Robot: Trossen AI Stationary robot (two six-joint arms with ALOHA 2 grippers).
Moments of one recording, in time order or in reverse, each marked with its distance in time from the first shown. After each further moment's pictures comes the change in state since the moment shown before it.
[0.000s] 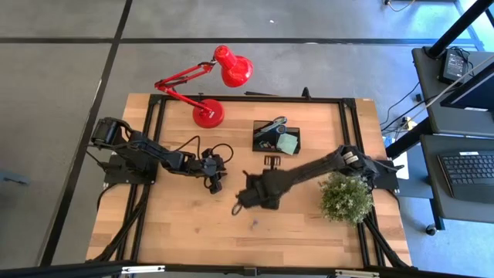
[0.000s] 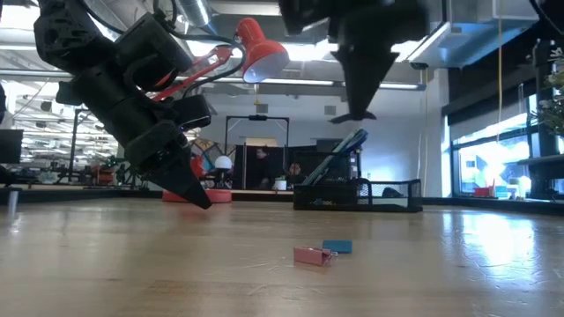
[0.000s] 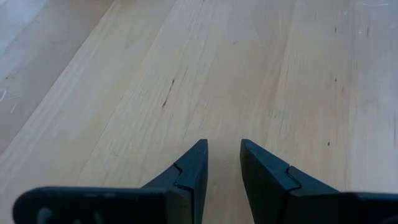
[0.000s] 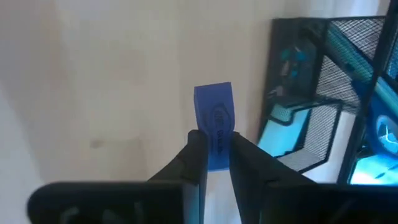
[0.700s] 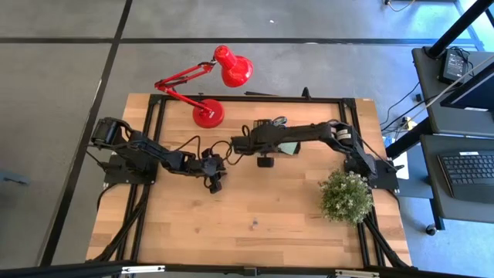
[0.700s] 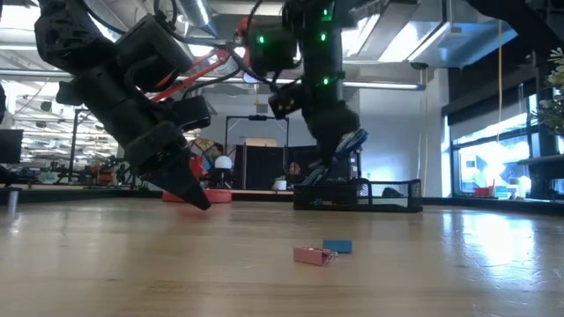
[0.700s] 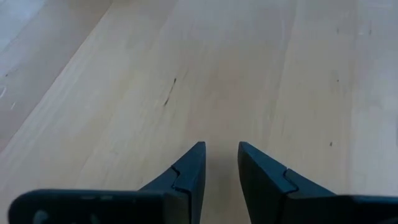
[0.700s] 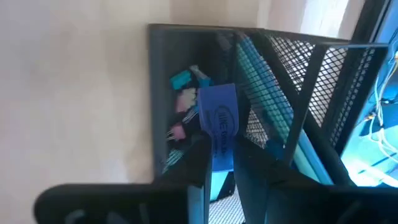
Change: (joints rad) left arm 0.001 0.000 0.000 -0.008 0.000 0.000; right arm -0.389 -0.003 -0.157 0.260 0.063 -0.462
